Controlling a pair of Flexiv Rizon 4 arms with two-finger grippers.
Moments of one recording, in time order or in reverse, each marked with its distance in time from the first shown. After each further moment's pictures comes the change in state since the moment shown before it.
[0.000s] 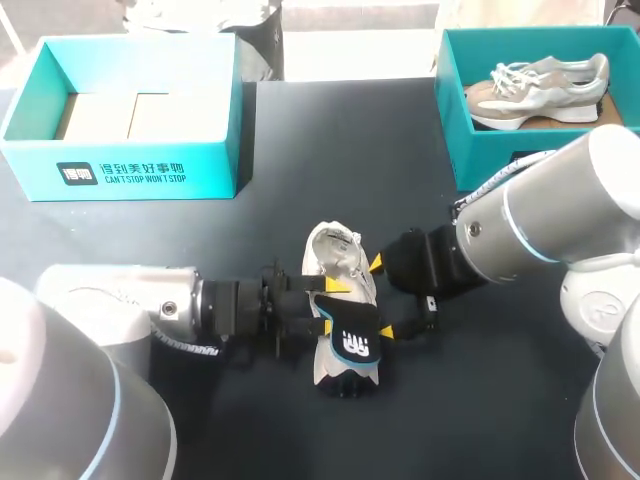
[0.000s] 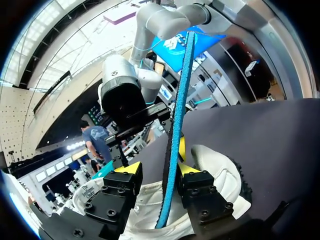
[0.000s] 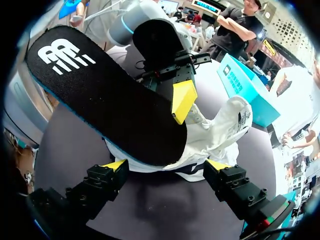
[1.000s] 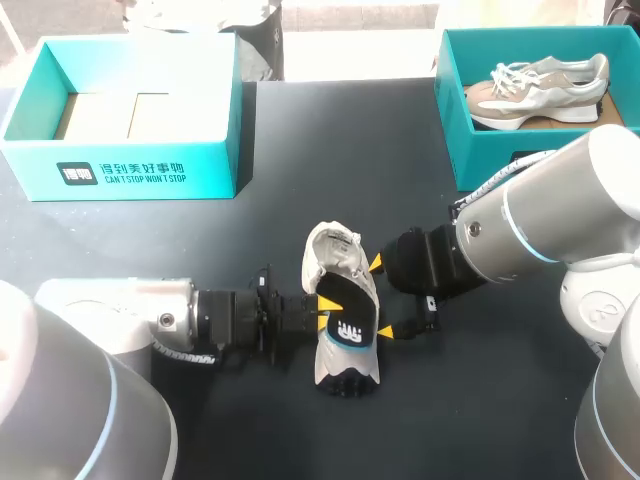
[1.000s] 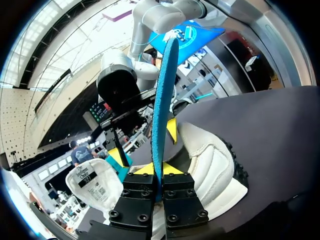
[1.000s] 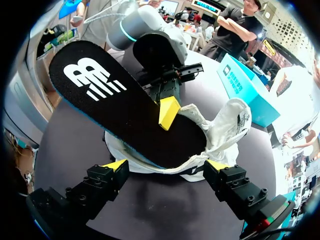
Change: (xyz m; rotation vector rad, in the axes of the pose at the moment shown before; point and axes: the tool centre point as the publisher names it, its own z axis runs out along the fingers) left arm 0.012 0.030 -0.008 -0.047 -0.018 0.008; right arm 0.000 0.000 0.000 0.000 0.000 0.000
